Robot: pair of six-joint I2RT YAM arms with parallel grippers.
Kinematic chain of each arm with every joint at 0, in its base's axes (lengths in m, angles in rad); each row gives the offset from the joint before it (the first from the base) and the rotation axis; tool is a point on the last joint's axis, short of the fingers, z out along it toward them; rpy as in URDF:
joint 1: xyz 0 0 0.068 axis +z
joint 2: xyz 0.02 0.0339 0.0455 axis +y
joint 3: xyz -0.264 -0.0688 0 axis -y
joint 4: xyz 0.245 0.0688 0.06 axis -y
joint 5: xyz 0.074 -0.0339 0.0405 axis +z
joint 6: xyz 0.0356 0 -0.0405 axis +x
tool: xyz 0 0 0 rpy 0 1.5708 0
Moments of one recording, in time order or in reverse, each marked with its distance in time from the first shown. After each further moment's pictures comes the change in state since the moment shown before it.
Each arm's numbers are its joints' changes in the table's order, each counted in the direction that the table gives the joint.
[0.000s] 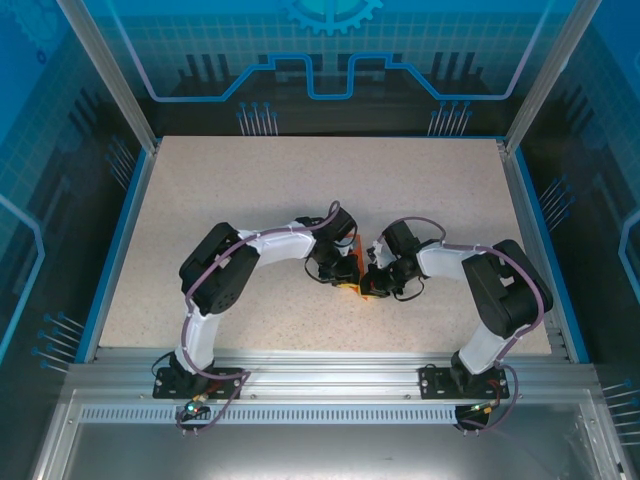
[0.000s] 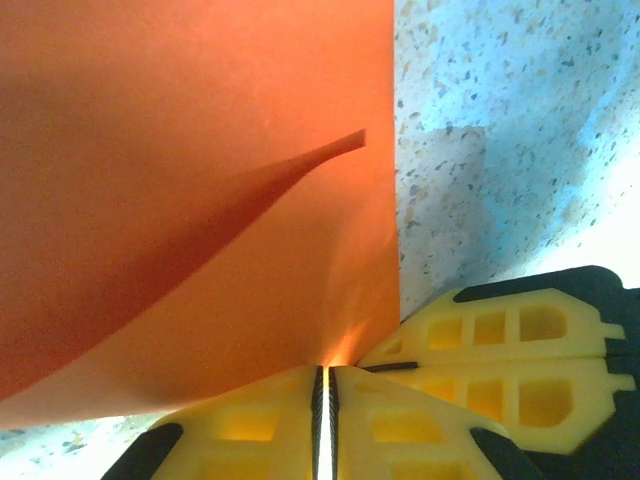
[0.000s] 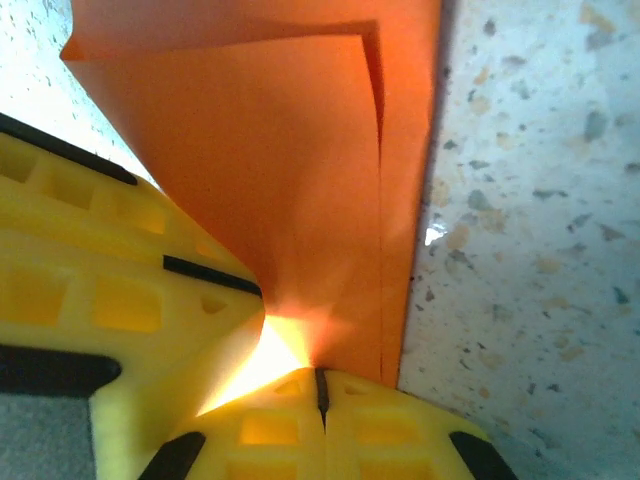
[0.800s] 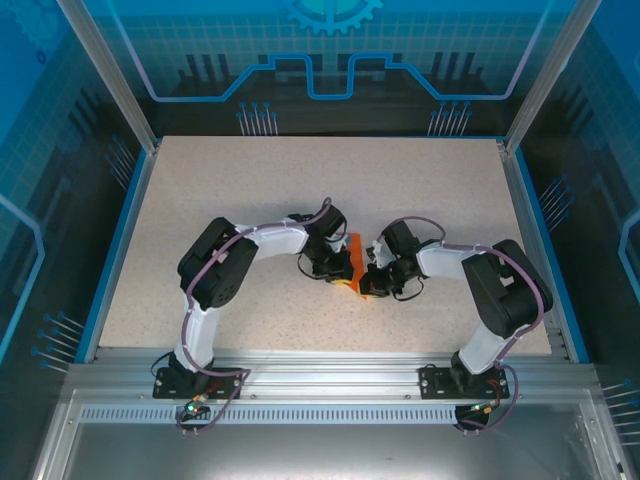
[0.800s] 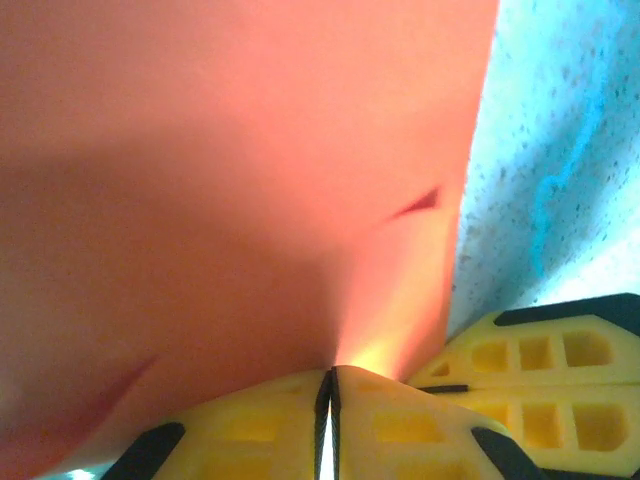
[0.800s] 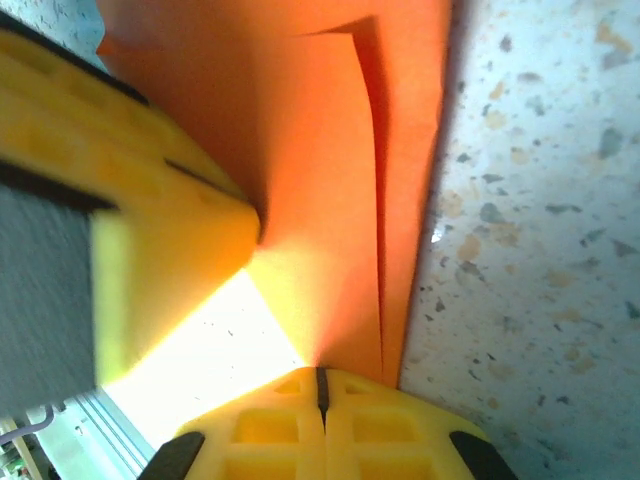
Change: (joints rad) left arm 0.093 0.021 -0.021 0.023 -0.057 0.082; right arm 0.000 0.001 0.001 0.006 -0.003 -0.005
